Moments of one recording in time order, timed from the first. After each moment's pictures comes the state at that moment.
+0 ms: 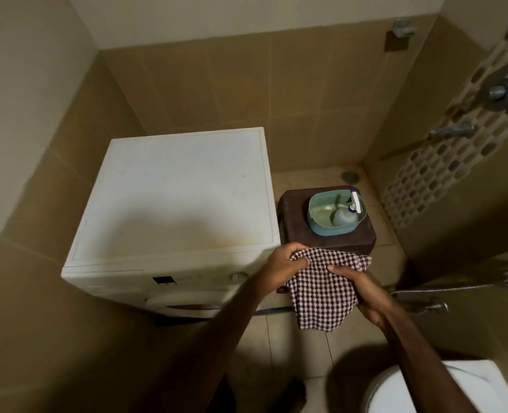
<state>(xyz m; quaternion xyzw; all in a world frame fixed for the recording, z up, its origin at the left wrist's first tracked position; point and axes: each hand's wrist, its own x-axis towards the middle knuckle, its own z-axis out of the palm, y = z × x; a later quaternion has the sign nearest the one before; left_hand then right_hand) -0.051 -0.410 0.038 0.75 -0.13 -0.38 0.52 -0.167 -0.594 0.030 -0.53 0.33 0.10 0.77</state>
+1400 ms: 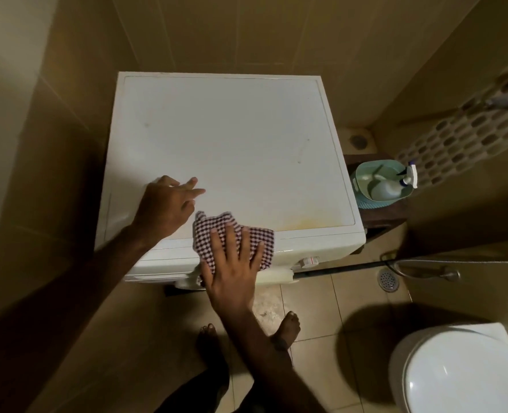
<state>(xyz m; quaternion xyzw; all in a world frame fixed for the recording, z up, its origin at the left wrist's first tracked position) 0.182 -0.048 0.001 0.93 -0.33 0.02 0.15 -0.001 -0.162 -0.092 -0.98 0.14 -0.04 0.12</state>
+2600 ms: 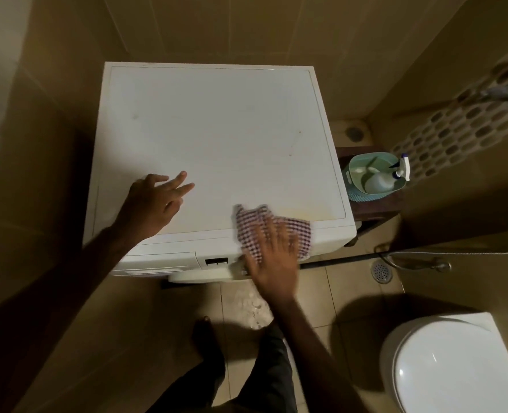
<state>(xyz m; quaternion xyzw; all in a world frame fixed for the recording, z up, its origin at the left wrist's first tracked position) 0.187 -0.033 -0.015 0.92 -0.37 0.01 0.12 -0.029 -0.267 -0.088 -0.98 0.14 -0.02 0.10</state>
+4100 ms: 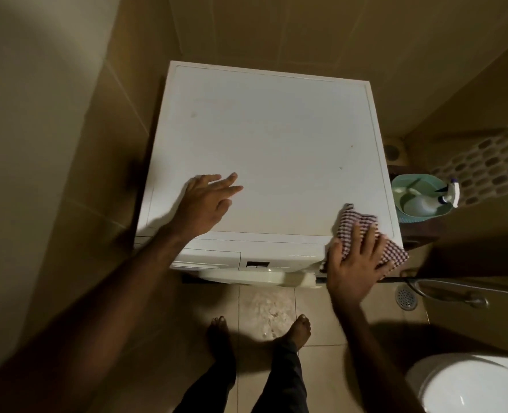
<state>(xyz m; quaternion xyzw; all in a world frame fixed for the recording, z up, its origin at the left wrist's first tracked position) 0.179 -0.027 -0.013 0.92 -0.32 -0.08 0.19 -0.024 -0.314 -0.068 -0.92 0.36 -0.07 0.12</state>
